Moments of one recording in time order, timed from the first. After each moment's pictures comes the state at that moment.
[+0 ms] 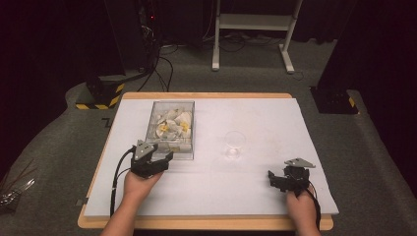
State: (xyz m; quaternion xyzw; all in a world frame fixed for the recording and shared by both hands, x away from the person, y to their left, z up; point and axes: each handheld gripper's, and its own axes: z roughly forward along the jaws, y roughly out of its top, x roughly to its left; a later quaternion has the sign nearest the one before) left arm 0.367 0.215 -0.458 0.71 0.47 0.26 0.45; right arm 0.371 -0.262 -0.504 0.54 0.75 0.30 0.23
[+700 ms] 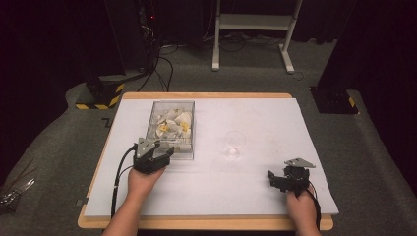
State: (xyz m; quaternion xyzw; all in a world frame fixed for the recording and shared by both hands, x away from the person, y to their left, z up) left arm 0.376 0.212 -0.463 0.70 0.47 0.27 0.46; right arm 0.371 -0.262 -0.504 0.54 0.75 0.30 0.23
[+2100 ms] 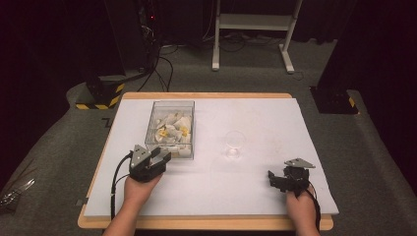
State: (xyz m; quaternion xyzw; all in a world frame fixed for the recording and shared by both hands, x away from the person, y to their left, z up) left arm 0.348 0.216 -0.461 0.70 0.46 0.27 0.48; right arm 0.370 -0.261 -0.504 0.54 0.75 0.30 0.24
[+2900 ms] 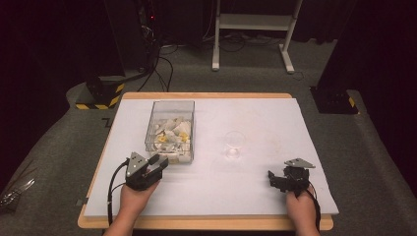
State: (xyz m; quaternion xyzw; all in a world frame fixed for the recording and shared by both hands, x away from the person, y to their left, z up) left arm 0.324 0.220 -0.461 0.70 0.46 0.26 0.48; right arm 0.370 -0.261 -0.504 0.54 0.75 0.30 0.24
